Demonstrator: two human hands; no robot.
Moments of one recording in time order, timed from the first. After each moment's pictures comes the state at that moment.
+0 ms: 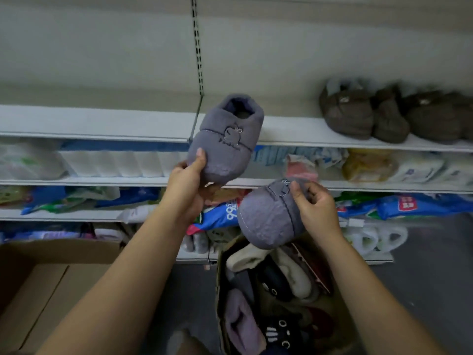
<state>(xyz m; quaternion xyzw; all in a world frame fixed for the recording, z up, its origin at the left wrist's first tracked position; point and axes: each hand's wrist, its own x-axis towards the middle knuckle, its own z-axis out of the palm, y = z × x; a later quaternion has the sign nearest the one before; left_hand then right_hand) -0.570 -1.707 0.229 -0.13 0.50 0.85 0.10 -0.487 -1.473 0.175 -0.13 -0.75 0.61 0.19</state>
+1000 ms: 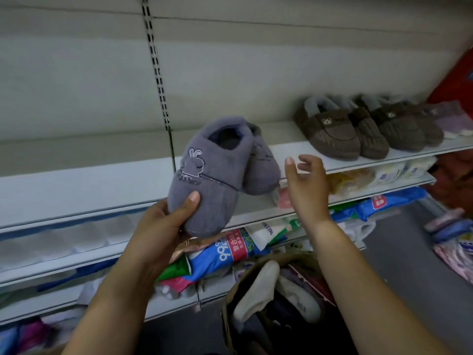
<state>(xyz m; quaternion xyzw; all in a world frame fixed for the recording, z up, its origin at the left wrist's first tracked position) -0.692 -1.770 0.248 -0.01 0.56 0.79 0.26 -0.652 -1.512 0.232 -0.30 -0.75 0.47 0.35</state>
